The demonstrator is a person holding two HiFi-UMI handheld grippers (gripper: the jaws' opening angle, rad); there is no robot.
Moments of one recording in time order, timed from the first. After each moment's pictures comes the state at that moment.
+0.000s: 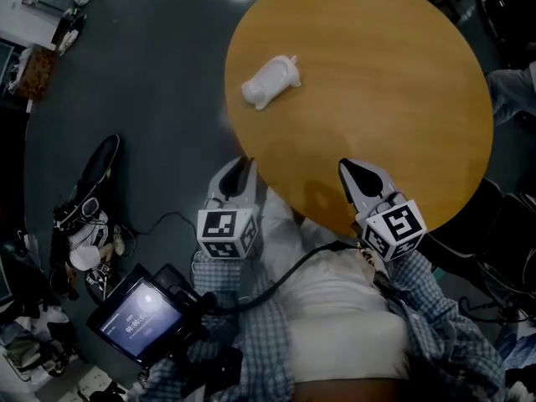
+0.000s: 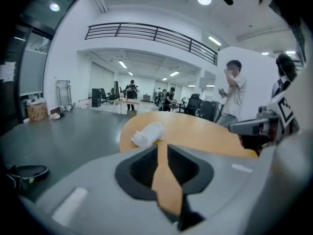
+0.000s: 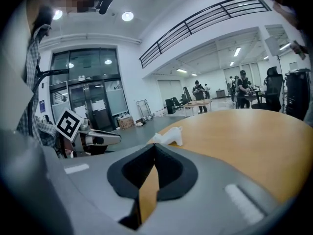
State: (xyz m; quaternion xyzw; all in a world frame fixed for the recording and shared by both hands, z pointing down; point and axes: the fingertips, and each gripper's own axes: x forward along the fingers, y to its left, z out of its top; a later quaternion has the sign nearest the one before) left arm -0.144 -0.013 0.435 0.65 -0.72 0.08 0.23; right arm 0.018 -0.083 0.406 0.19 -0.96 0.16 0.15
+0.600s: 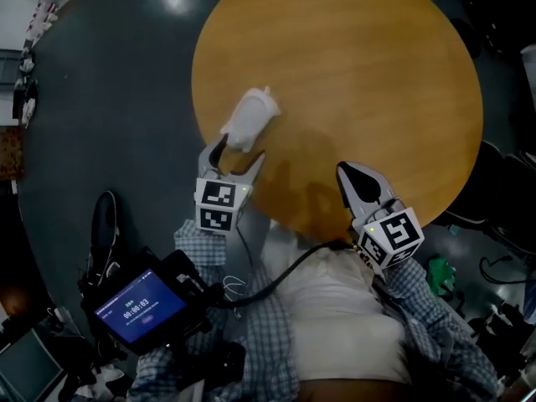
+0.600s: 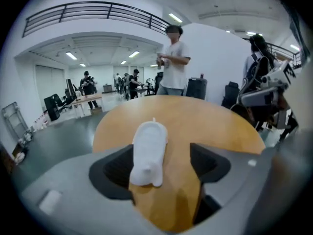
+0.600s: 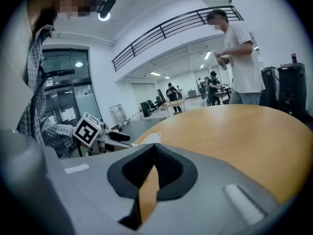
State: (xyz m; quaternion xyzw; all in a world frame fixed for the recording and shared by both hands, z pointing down) left arm -0.203 -0.159 0.506 0.78 -0.53 0.25 0.21; right arm -0.018 -0.143 0.422 0.35 -0.90 0.21 0.14
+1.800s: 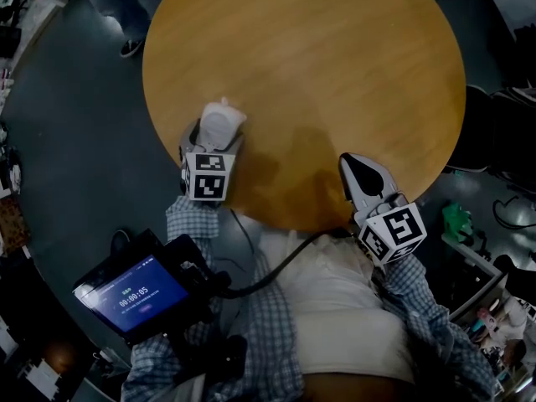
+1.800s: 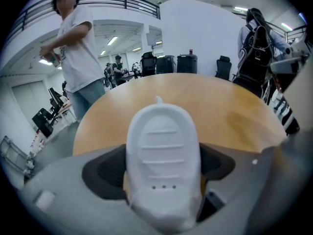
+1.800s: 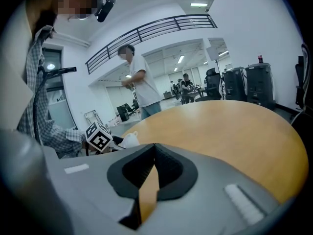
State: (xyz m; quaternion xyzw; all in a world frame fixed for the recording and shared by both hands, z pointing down) left arm -0.199 -0.210 0.547 0.78 -0.47 0.38 0.18; right arm 0.039 -0.123 0.400 0.48 -0.83 0.24 0.12
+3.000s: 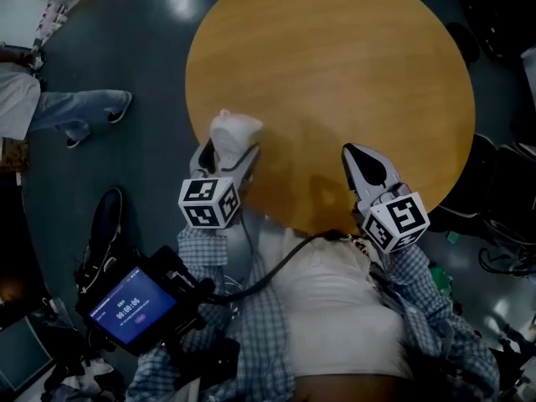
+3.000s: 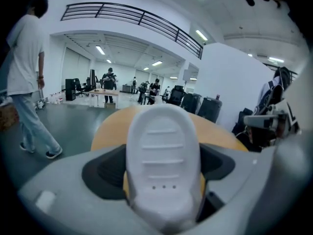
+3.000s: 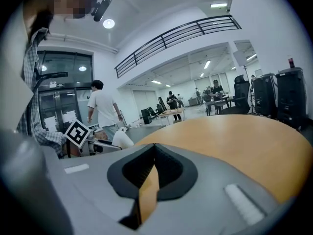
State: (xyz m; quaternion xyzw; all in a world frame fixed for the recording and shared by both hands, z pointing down) left arm -0.151 -0.145 0.481 0.74 -0.61 0.13 0.27; right arm 0.063 -0.159 0.409 0.36 -0.91 0.18 0.10
